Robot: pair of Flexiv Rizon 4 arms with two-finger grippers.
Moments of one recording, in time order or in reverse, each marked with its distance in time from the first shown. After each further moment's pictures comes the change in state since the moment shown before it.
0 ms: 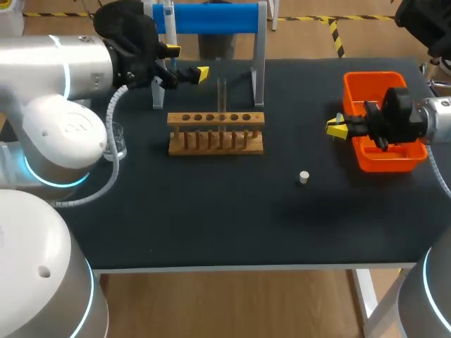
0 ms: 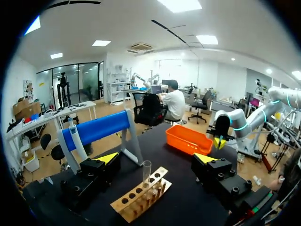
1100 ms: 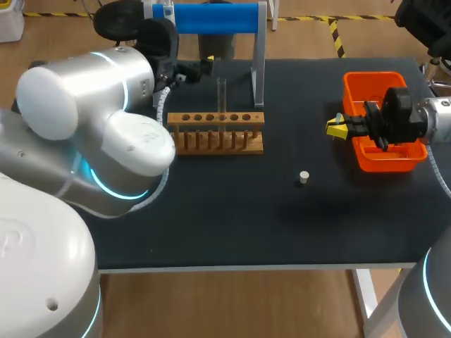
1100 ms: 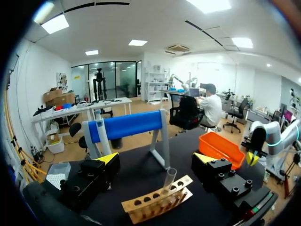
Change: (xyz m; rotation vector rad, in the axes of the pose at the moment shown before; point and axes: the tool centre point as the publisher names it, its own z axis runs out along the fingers) left arm -0.031 -0.001 0.023 0.012 -0.362 -0.109; right arm 0.000 0.000 0.000 0.000 0.000 0.000
